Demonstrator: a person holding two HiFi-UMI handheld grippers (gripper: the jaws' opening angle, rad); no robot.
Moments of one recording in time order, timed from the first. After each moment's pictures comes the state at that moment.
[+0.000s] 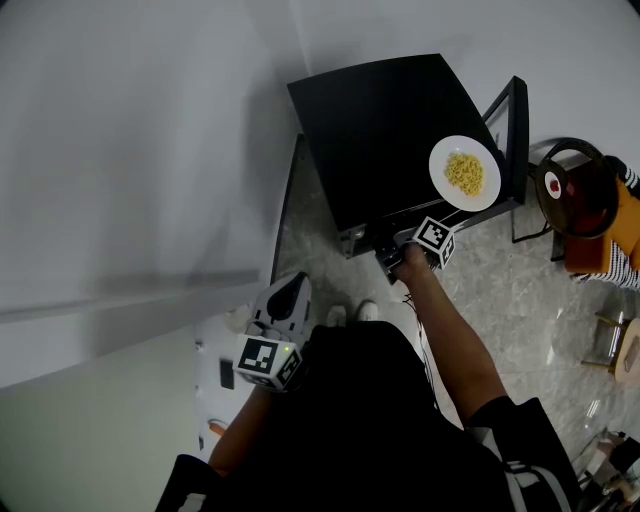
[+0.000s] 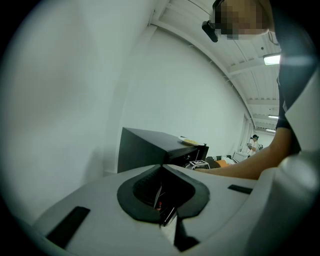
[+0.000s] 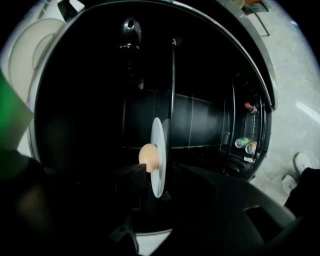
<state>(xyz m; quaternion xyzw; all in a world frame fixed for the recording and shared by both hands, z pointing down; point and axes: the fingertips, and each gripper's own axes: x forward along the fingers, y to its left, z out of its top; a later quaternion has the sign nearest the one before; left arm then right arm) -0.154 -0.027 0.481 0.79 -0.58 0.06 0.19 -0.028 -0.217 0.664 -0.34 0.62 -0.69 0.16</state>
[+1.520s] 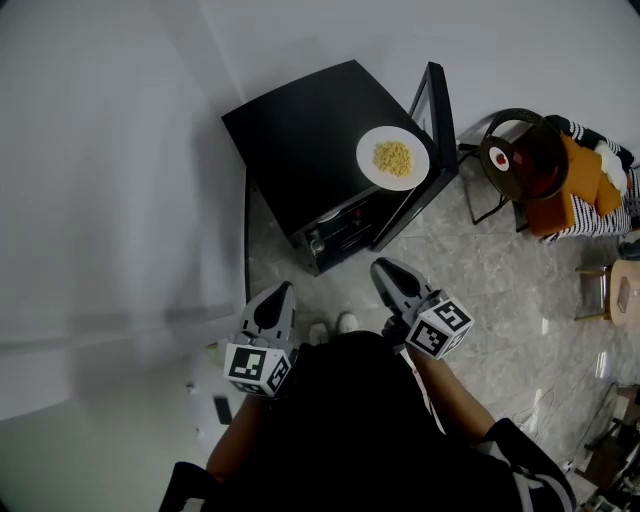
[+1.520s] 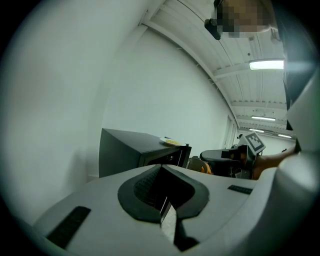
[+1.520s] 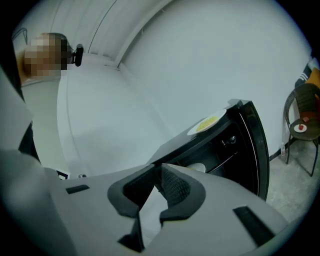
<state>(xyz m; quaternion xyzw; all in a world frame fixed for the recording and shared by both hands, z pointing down) -0.105 -0.020 0.467 0.84 -0.51 0.05 0.17 0.054 -0.060 0.460 -0.38 0.88 -0.29 0.06</state>
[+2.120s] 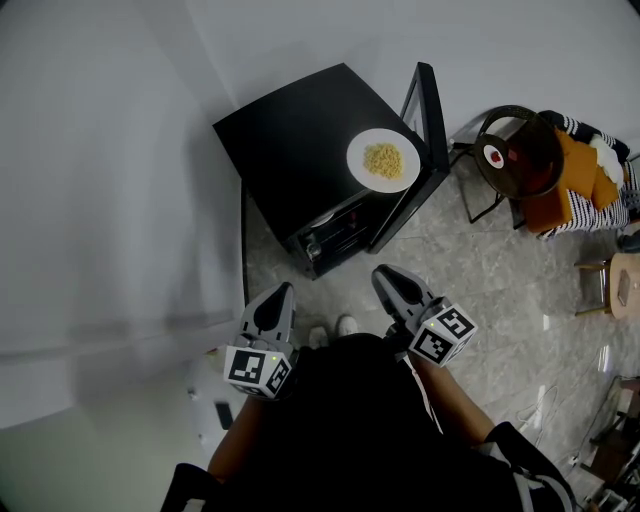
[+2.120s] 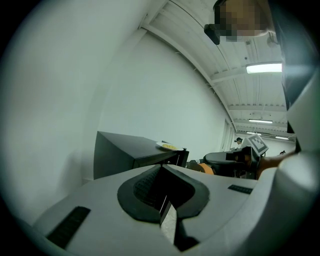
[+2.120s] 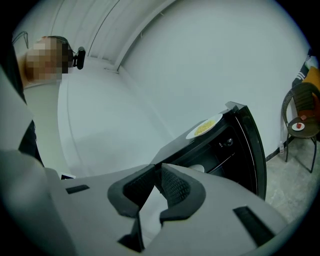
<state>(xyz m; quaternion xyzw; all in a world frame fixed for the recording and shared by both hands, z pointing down) -0.094 -0.027 0.458 0.85 -0.50 0.03 0.16 0.068 -0.050 0.448 -0.38 0.87 -0.29 0.08</state>
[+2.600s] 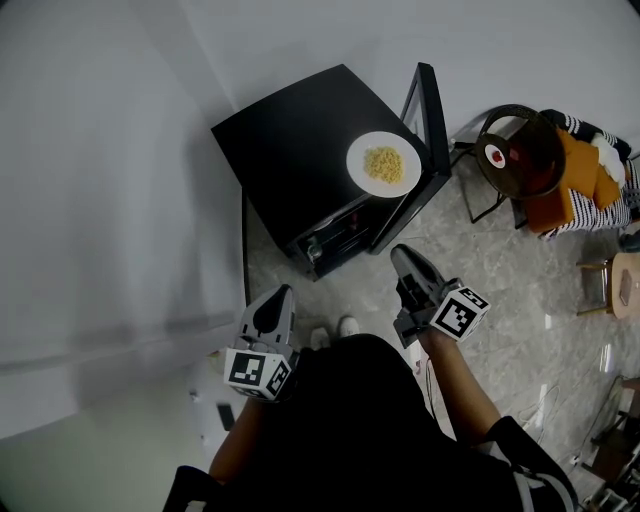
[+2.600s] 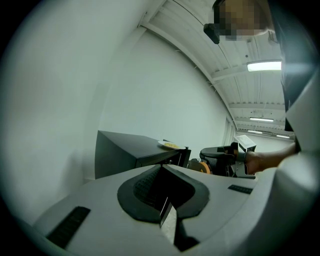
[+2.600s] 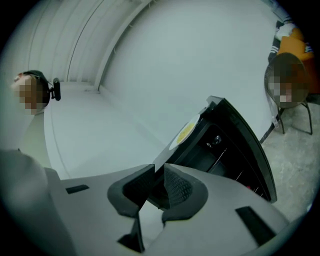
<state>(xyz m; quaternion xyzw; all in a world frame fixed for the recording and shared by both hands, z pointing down) -0.094 -0.036 0.461 0.85 -0.51 0.04 0.16 0.109 -0.101 0.454 -0.39 0.81 -0.39 0.17</state>
